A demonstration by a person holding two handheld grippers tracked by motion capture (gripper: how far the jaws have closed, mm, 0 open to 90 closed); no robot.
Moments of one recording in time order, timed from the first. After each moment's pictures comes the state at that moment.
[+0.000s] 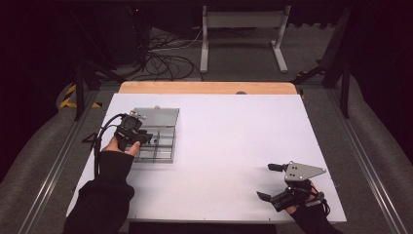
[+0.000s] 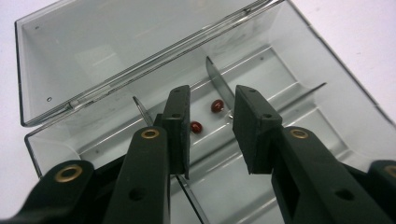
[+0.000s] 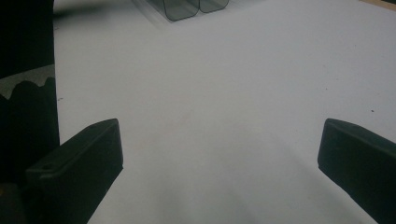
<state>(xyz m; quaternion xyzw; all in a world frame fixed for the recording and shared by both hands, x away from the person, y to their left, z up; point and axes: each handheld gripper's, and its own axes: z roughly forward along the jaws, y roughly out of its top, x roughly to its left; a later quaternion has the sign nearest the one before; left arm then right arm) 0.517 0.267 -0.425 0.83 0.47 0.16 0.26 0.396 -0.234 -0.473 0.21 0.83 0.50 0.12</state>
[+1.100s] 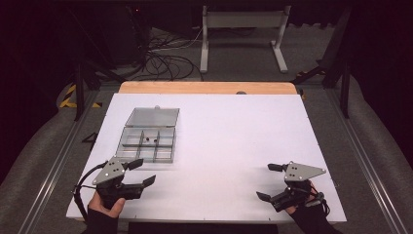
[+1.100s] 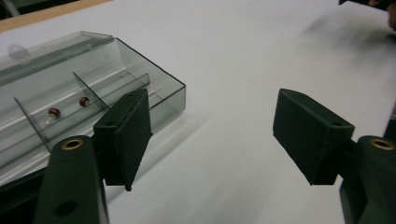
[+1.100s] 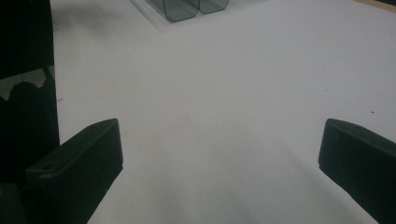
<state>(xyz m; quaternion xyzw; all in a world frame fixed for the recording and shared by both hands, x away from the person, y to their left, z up) 0.363 0.277 -0.441 0.80 0.32 0.17 0.48 0.395 -0.233 -0.473 0.21 0.83 0.50 0.12</state>
